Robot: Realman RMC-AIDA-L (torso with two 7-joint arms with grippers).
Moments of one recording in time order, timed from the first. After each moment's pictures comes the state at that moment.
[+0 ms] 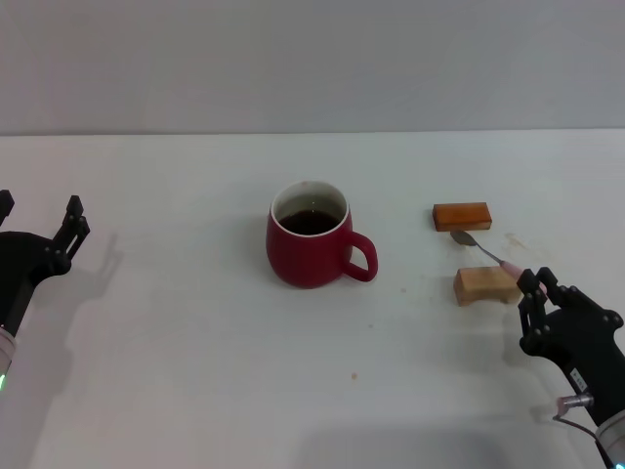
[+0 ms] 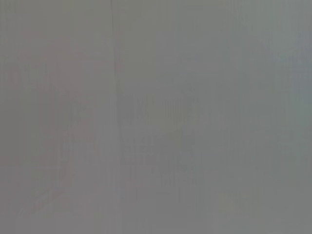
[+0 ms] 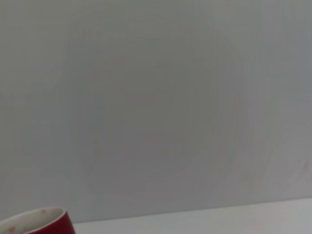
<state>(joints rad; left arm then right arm) -0.31 -2.07 -0.81 -0.22 2.23 1.17 -0.04 0.21 2.08 0.37 0.44 -2.02 -1.19 0.07</state>
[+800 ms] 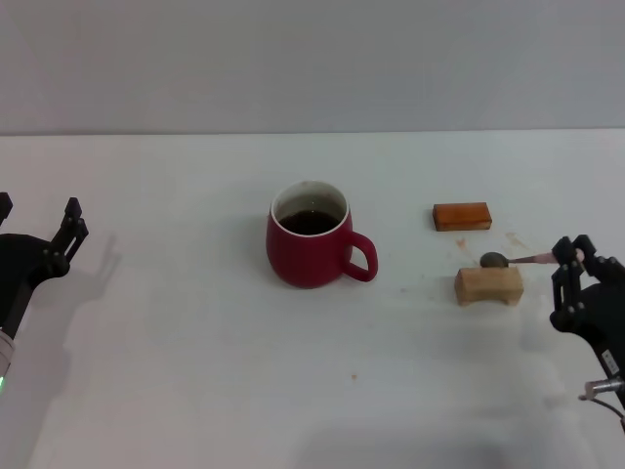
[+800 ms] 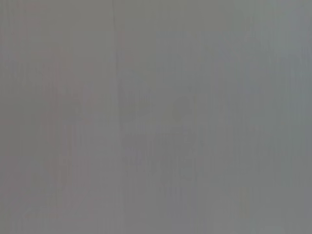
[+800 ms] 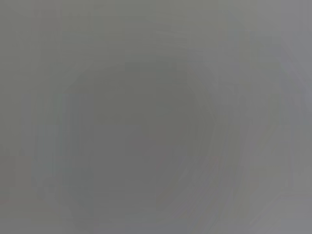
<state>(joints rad) -0.31 -2.07 -0.81 -0.22 2.23 1.17 -0.04 0.20 2.08 0.38 0.43 -2.01 -1.35 0.02</state>
